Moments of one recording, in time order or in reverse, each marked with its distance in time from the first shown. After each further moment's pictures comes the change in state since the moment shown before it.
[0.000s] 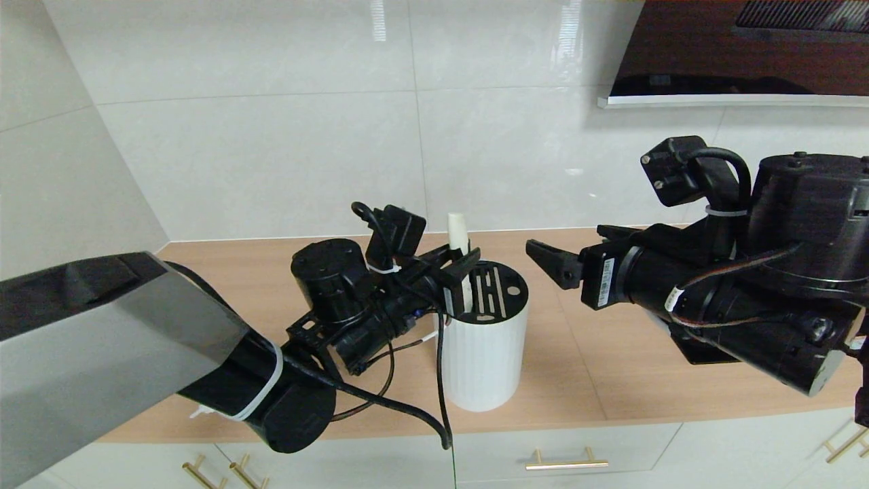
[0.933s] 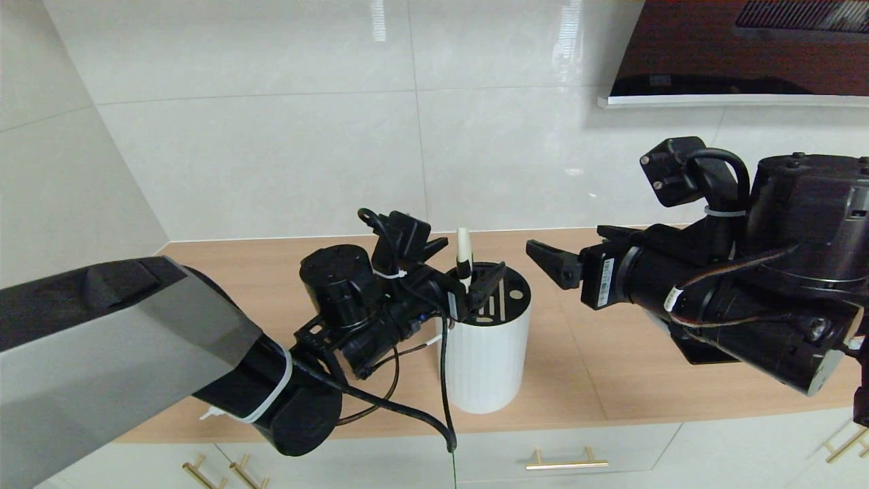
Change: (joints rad) left arm -0.007 0.015 -0.001 -0.016 0.031 -0.002; right arm -0.002 0.001 0.000 0.000 0.000 0.000
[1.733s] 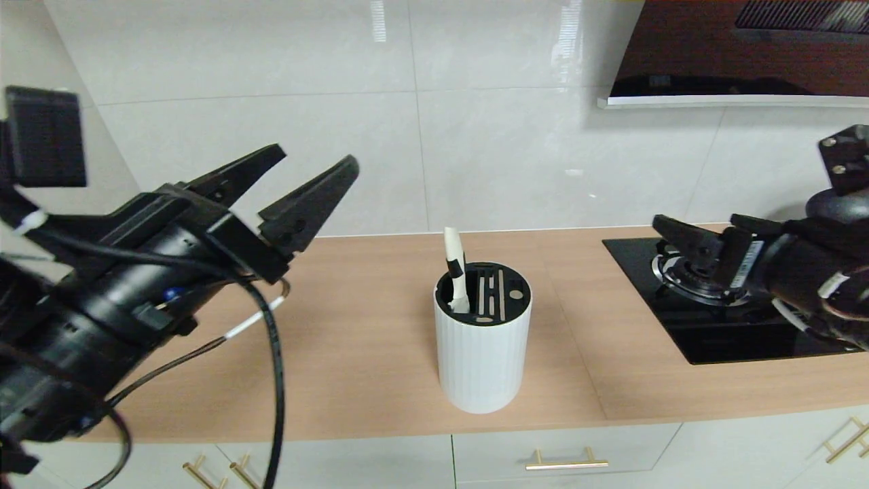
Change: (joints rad) left arm 0.091 -0.719 0.343 0.110 0.021 -0.084; right arm -0.270 -0.248 0.218 -0.056 -0.007 0.005
